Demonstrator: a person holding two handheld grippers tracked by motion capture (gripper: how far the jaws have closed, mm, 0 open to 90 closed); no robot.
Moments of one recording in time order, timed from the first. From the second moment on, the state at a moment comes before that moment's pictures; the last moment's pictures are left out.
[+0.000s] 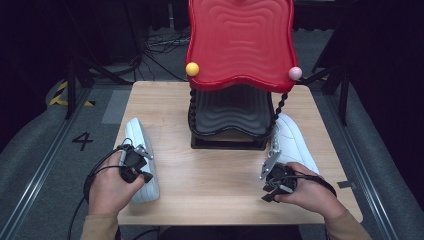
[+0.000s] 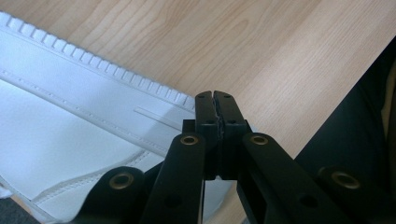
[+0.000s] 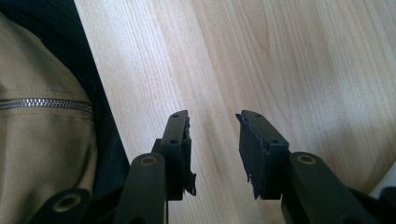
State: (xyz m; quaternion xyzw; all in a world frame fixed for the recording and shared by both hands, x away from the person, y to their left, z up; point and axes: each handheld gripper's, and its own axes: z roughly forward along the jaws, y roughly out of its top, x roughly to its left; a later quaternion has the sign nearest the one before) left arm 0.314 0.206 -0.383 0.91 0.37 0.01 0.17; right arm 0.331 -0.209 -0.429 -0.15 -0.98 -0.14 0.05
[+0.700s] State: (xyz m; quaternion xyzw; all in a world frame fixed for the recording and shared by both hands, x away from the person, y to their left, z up) left arm 0.321 0.185 -0.386 0.92 0.35 0.00 0.16; right arm 0.323 -0.210 -0.428 -0.14 -0.98 -0.14 0.05
